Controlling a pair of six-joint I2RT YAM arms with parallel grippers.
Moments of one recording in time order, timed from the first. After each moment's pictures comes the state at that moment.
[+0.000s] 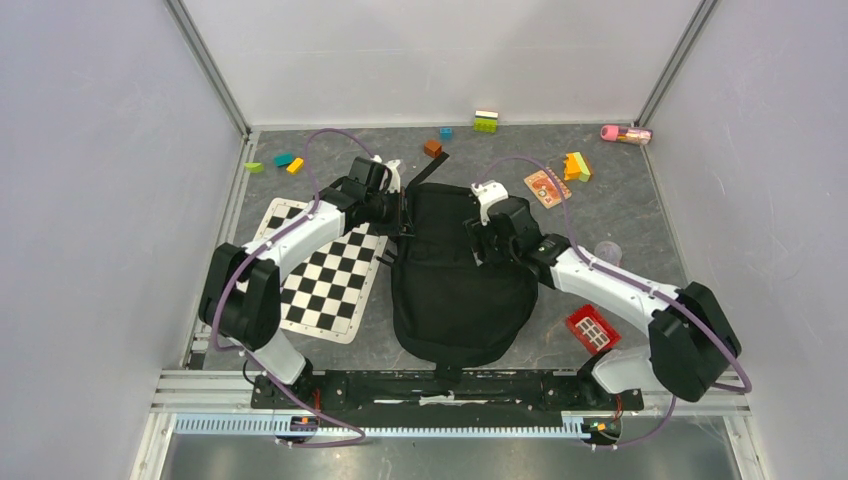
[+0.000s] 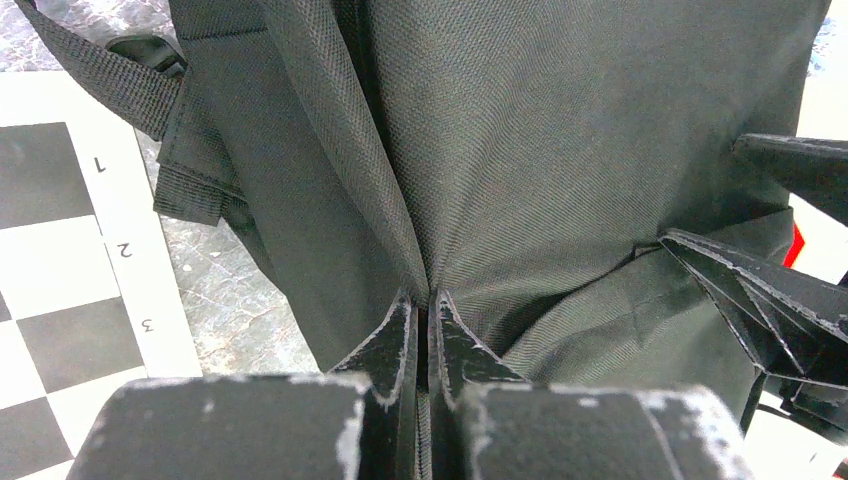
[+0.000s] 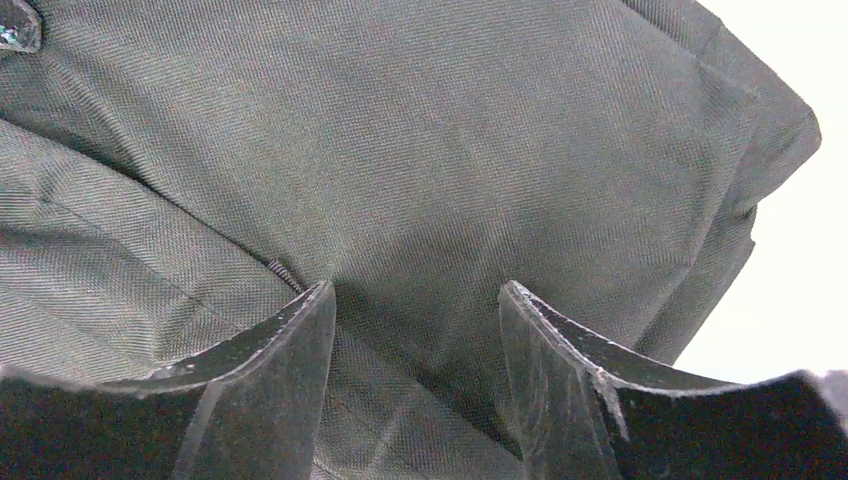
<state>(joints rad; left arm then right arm) -0.45 1.64 1.17 -0.42 0.33 -0.40 0.68 1.39 0.88 -0.21 0.20 0.10</state>
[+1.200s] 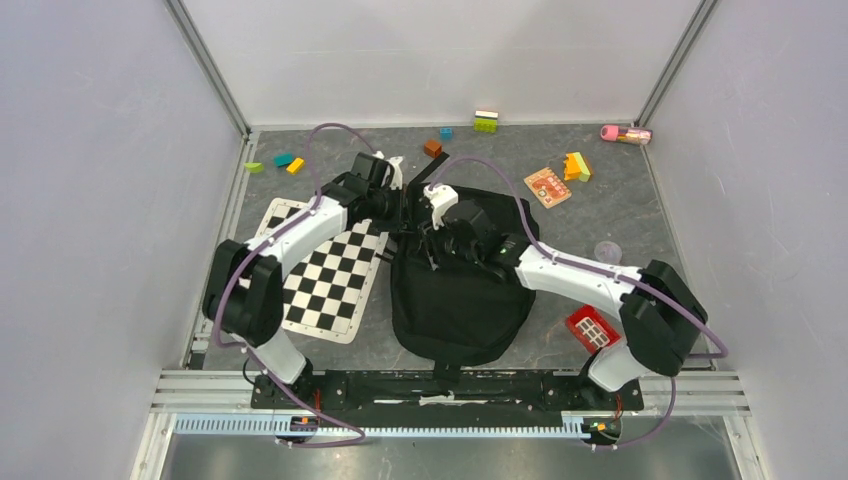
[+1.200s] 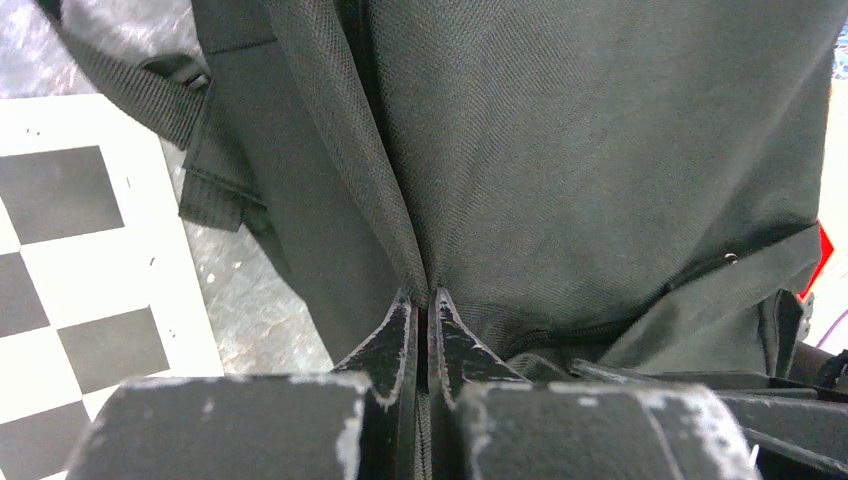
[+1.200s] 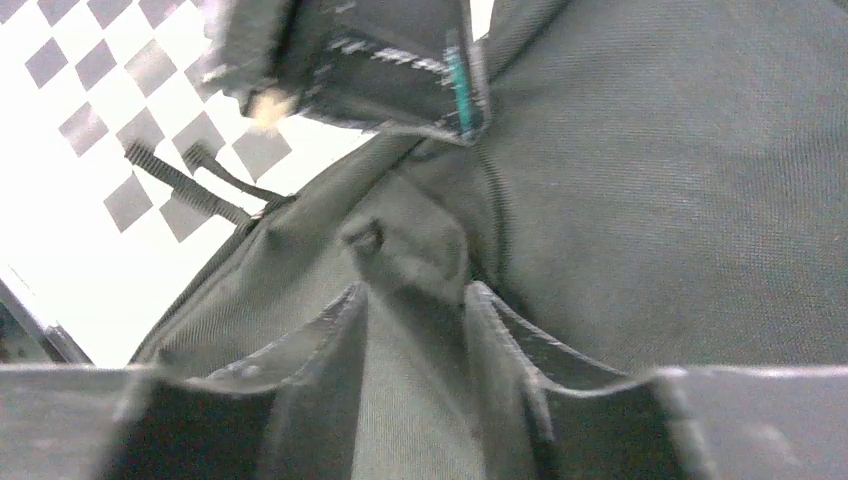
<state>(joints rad) -0.44 1.64 1.19 -0.44 0.29 -0.36 0.86 1.55 1.00 -0.02 0.02 0.27</state>
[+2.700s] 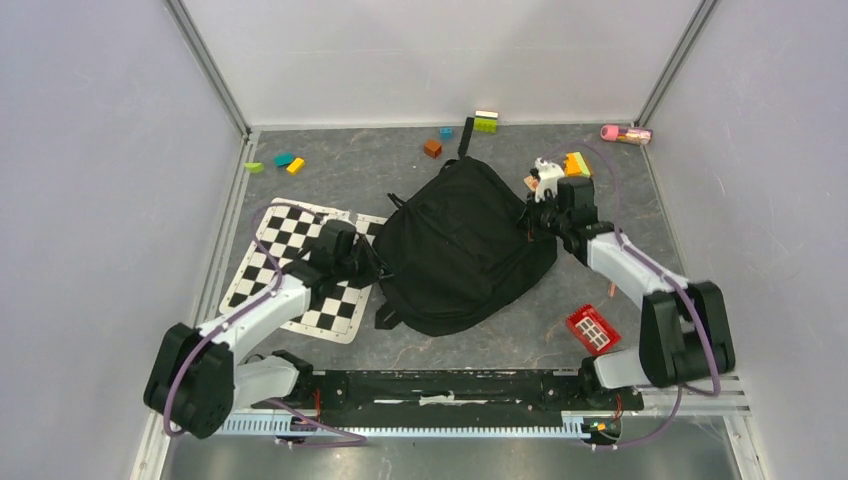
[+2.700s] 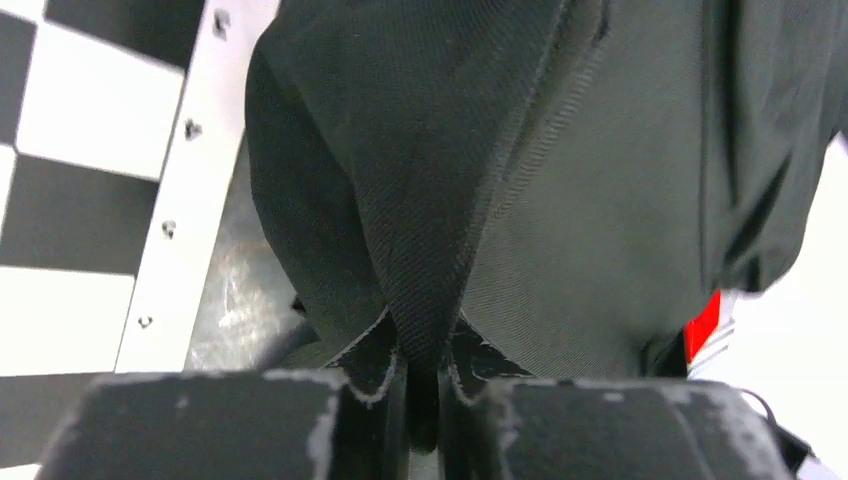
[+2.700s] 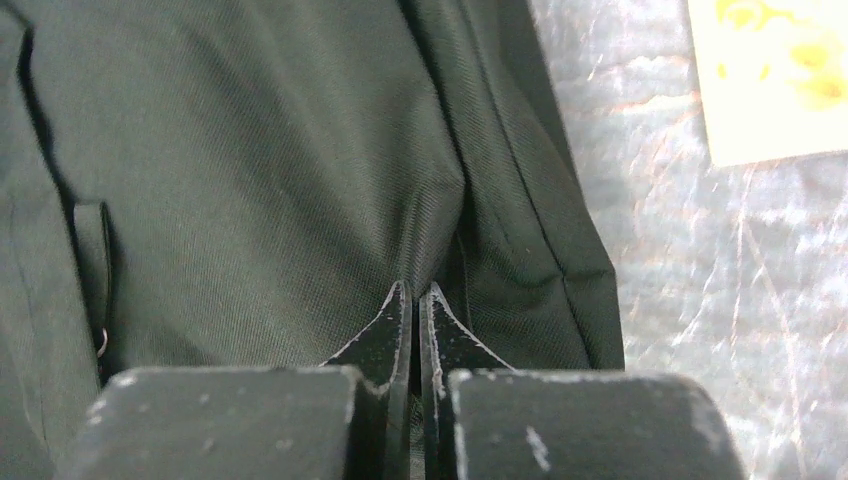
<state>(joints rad) -0.46 1.12 0.55 -0.20 0.18 -0.87 0.20 1.46 0.85 -0.06 -0.29 0.04</state>
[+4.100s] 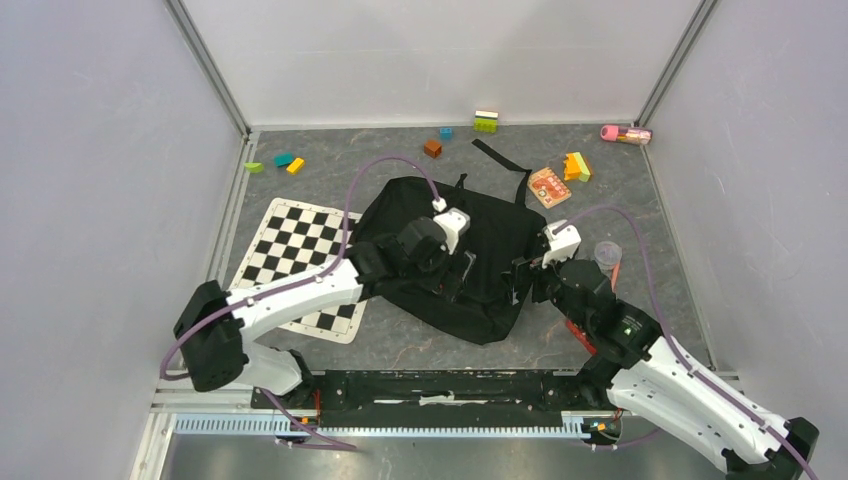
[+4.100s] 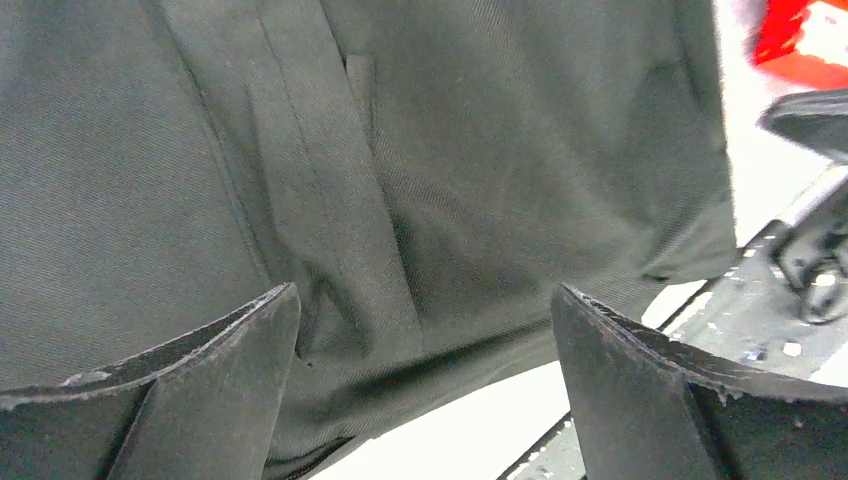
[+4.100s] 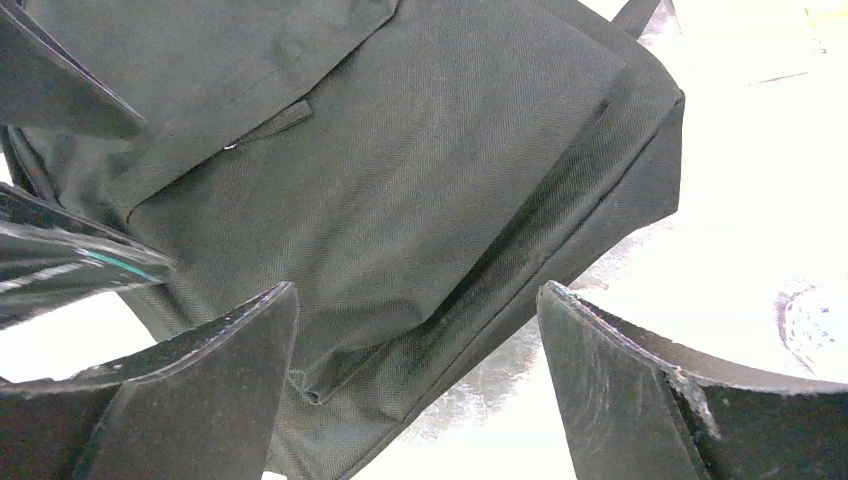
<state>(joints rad) -0.97 1.38 1.03 -0.39 -0.08 -0.29 0.77 0.60 0.54 -0.35 0.30 0.25</state>
